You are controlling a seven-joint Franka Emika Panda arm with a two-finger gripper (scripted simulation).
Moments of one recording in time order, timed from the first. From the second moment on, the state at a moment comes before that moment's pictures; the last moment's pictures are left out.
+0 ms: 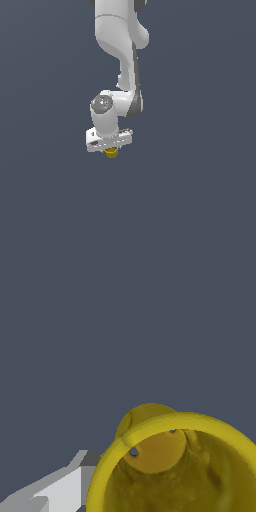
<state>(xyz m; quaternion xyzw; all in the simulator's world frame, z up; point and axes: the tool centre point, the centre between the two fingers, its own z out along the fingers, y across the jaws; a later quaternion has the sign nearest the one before) -0.007 -0.080 0.055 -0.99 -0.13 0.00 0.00</state>
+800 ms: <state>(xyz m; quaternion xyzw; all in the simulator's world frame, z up) 0.052 -0.145 0.124 -0.99 -0.13 0.00 0.00</state>
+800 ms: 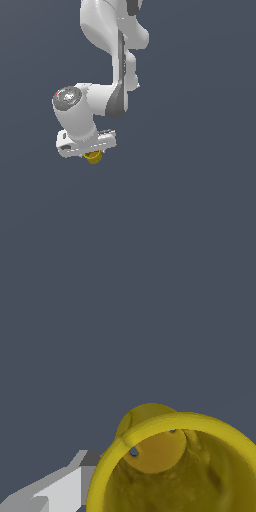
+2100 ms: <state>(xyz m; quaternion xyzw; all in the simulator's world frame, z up) 0.128 -0.223 0.208 -0.99 -0.13 0.00 0.00</state>
